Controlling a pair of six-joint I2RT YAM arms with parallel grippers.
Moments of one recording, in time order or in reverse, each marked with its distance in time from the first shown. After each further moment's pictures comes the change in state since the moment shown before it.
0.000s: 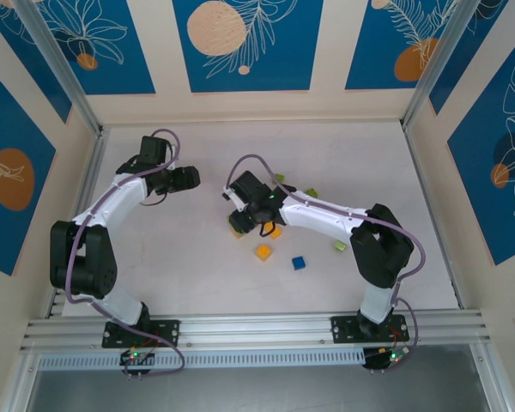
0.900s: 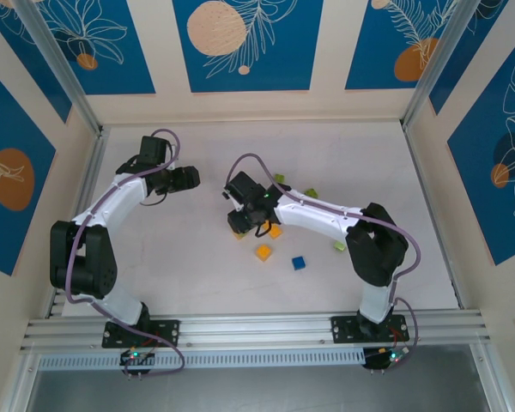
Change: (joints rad) left arm 0.001 0.000 0.000 0.000 0.000 0.000; right arm 0.018 0.026 0.034 -0.053 0.032 0.128
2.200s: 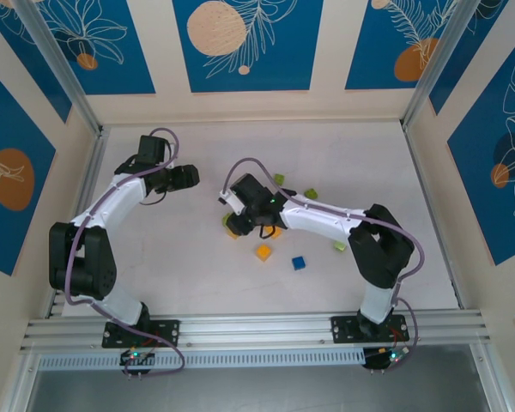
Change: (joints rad) left arm 0.006 -0.009 0.000 0.013 0.009 0.000; right arm -0.020 -0.024 -0.090 0.180 -0.113 -0.254
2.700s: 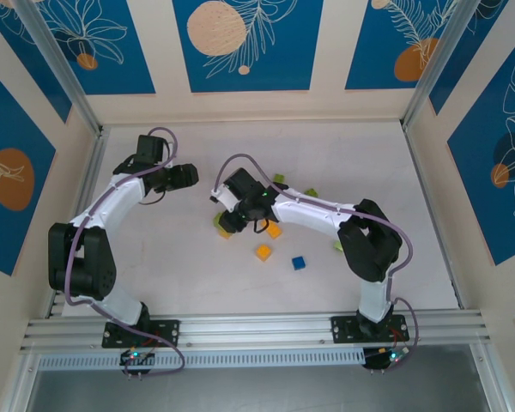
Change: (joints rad) left arm 0.009 -0.003 0.000 0.006 0.011 0.000; right arm -0.003 0.078 0.107 -0.043 -0.069 -0.066
